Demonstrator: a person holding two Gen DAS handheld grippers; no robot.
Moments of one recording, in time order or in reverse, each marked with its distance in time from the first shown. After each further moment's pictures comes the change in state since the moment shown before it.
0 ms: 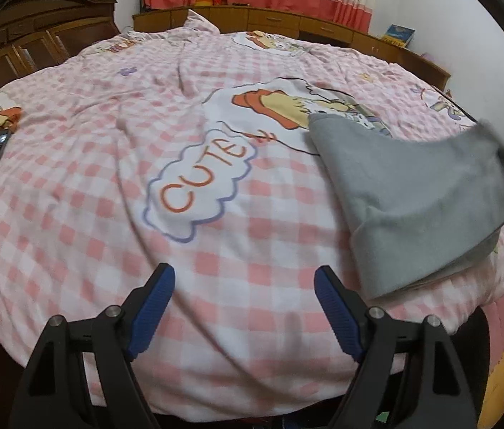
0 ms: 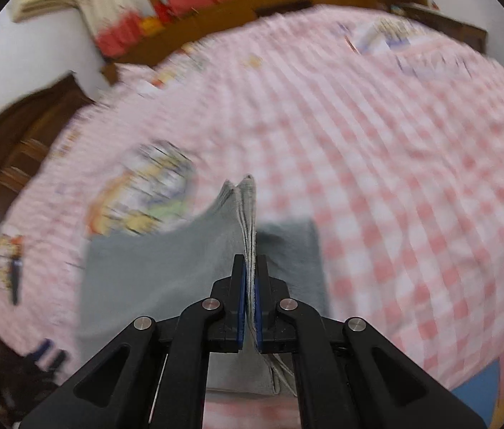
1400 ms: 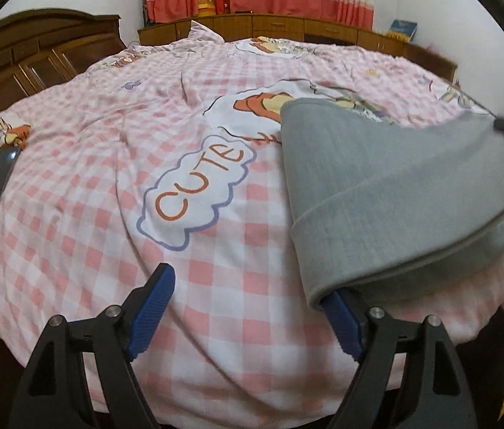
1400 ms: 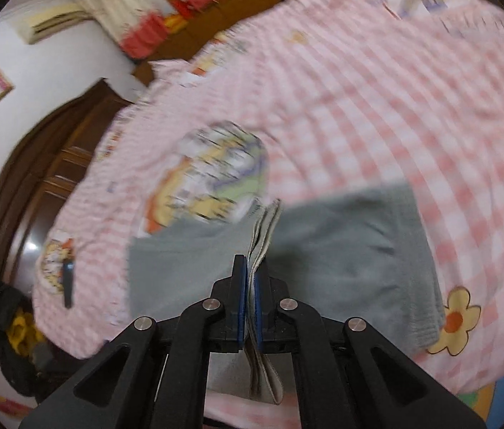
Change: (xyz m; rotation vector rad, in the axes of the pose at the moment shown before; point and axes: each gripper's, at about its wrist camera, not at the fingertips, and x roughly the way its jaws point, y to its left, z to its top) left arm 0.009 -0.020 -0.005 0.053 -0.041 0.111; right arm 0.014 0.038 -0.011 0.073 0.057 0.241
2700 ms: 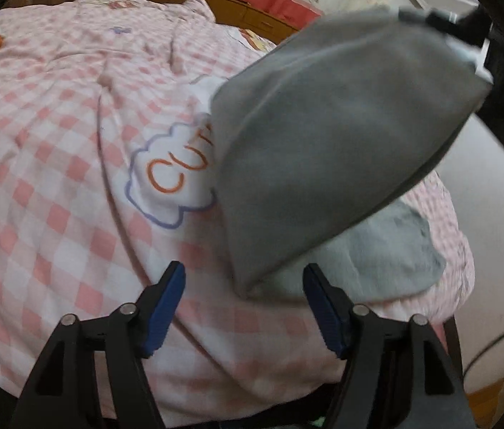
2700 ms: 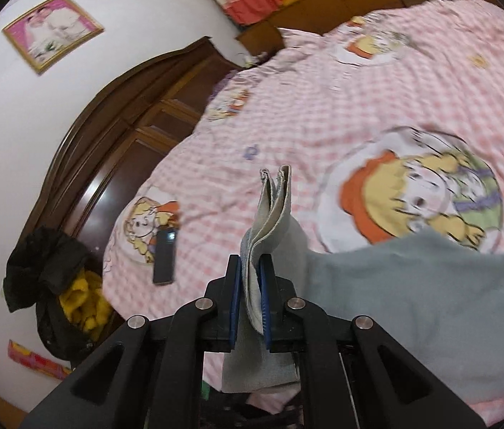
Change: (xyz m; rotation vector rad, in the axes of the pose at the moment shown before) left arm 0.010 0.066 -0.005 -0.276 0.041 -0.390; right arm 0.028 0.272 -0.007 -0.249 0.076 0.315
